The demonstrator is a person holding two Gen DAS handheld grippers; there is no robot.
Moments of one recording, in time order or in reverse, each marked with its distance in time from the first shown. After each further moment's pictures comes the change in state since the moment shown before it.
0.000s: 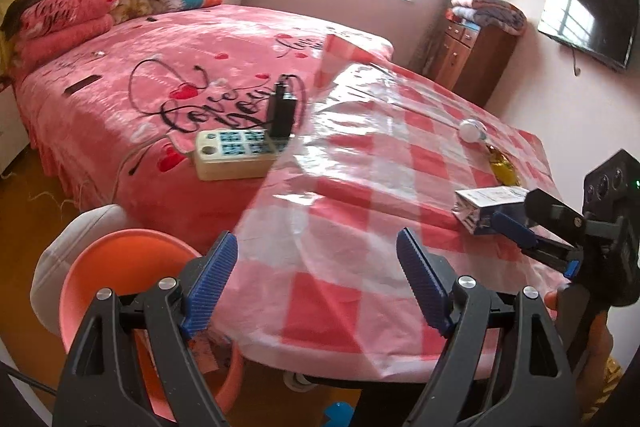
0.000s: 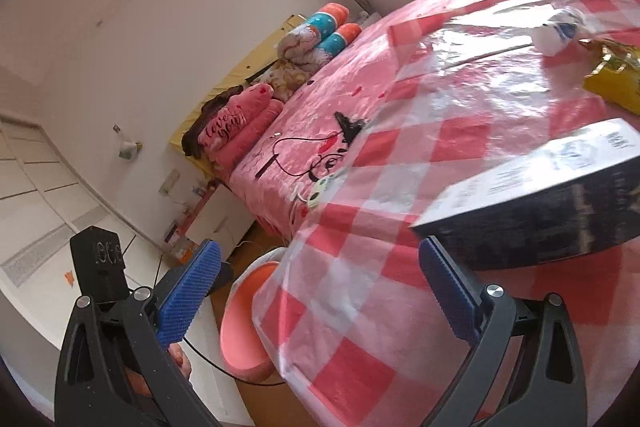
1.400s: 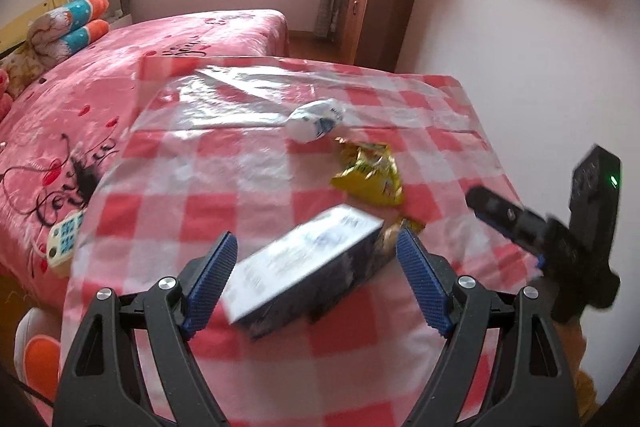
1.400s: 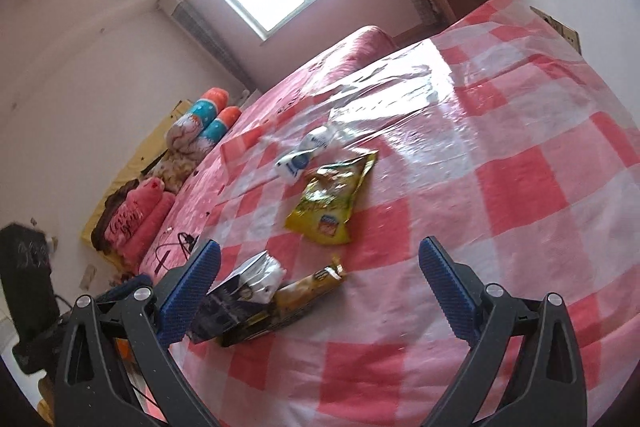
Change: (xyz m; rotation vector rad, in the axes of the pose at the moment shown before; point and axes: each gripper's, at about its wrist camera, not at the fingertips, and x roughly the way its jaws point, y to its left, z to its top) left arm 0.080 -0.236 0.062 0.301 0.123 -0.168; right arm -0.161 -0.149 0.044 0.177 -0.278 -0.362
